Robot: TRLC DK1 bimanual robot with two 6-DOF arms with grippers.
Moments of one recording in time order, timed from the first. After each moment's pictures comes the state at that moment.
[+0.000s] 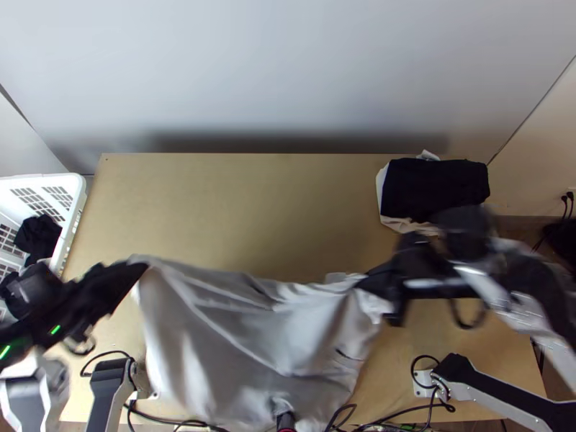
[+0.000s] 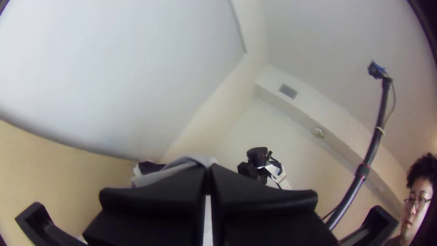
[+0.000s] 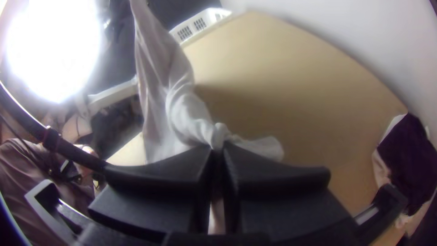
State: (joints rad) left arm 0.20 0.40 0.73 0.15 1.11 -1.03; right arm 0.67 1.03 1.31 -1.05 -0.52 -0.05
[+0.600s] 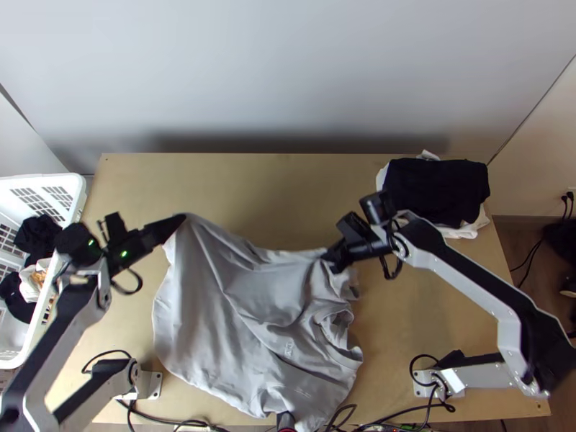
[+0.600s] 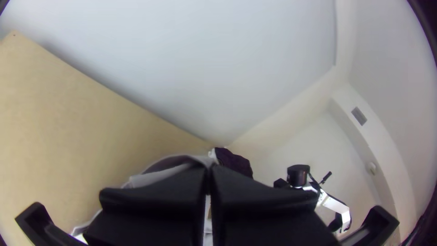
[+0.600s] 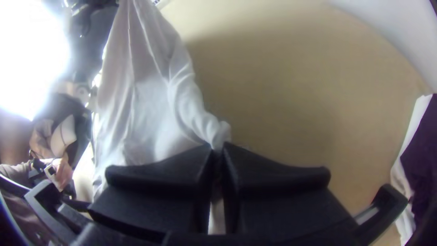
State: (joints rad) left arm 0.08 1.03 0.57 0.32 0.82 -0.74; right arm 0.55 1.51 1.11 -0.58 -0.52 -0.12
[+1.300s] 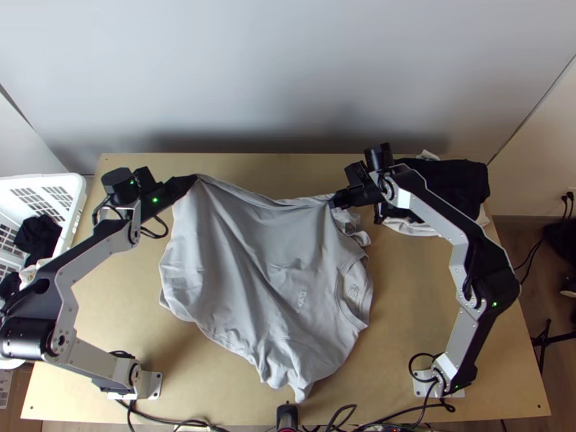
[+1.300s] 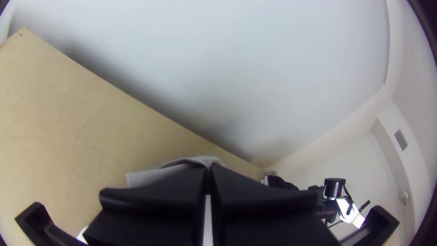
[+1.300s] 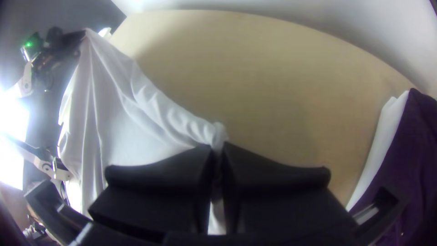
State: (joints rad) left arm 0.01 1.63 0.97 0.37 0.54 -0.68; right arm 0.34 1.96 1.55 -0.53 -0.42 -0.02
